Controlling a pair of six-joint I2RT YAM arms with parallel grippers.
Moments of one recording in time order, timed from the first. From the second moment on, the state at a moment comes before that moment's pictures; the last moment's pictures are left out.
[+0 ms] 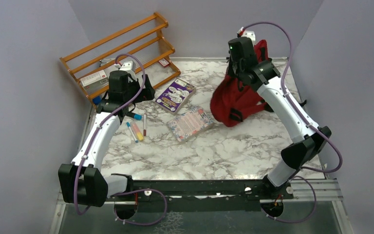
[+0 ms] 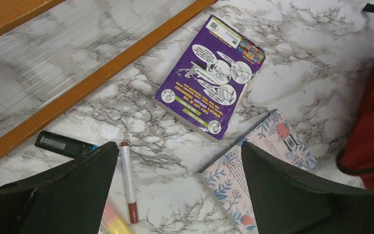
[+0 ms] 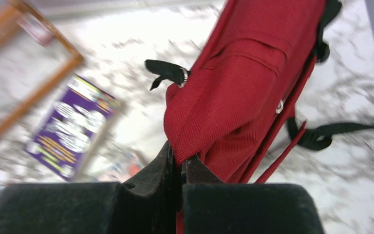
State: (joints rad) left arm -0.12 1.23 1.06 -0.34 0.12 -0.29; right arm 0.54 1.63 1.81 -0.84 0.54 0.36
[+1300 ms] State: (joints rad) left arm -0.33 1.22 1.03 -0.27 0.28 -0.31; right arm 0.44 1.02 1.19 -0.76 0.42 0.60
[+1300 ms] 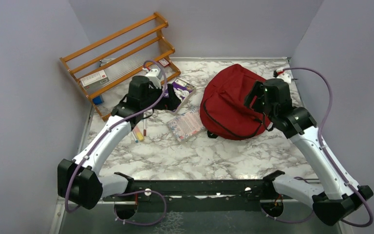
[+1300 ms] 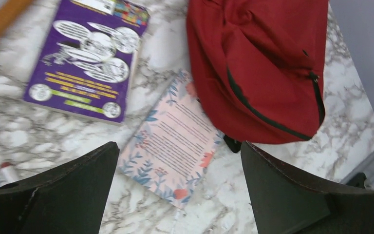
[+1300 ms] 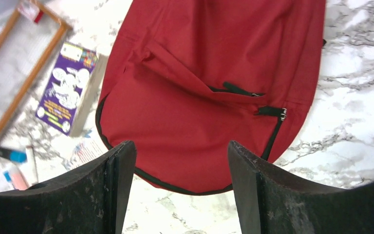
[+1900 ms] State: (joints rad) left arm -0.63 1.48 0.98 -0.04 0.11 -0.62; right arm 0.28 1.33 1.08 -0.66 0.16 0.44
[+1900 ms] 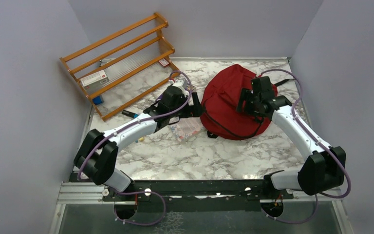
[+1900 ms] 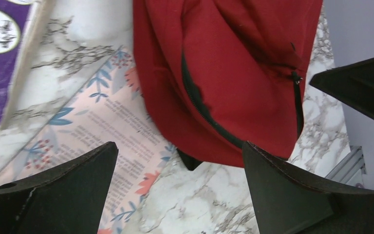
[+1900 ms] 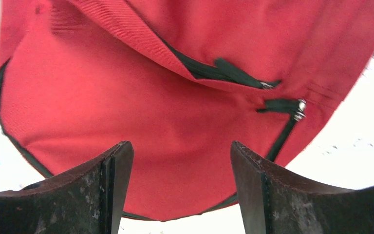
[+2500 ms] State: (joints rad) left arm -0.78 1.80 1.06 0.14 0.06 -0.77; right arm 0.24 1.73 1.38 -0.55 0.05 0.28
